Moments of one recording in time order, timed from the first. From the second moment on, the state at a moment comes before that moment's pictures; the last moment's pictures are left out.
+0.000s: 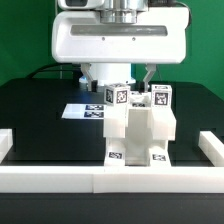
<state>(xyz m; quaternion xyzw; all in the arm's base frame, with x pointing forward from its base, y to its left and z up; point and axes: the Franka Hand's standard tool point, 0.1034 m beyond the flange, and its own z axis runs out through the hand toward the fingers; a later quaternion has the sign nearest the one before) 0.561 -0.018 0.116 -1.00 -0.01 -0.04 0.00</state>
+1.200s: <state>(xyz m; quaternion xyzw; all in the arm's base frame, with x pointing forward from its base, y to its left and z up) 0.561 -0.022 0.116 -1.00 -0.01 -0.04 0.00</state>
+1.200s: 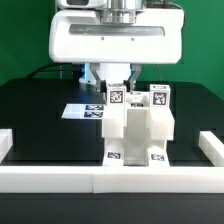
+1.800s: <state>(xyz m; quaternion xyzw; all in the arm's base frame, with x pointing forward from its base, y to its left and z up) 0.561 -0.020 0.116 -0.98 0.17 -0.04 0.00</state>
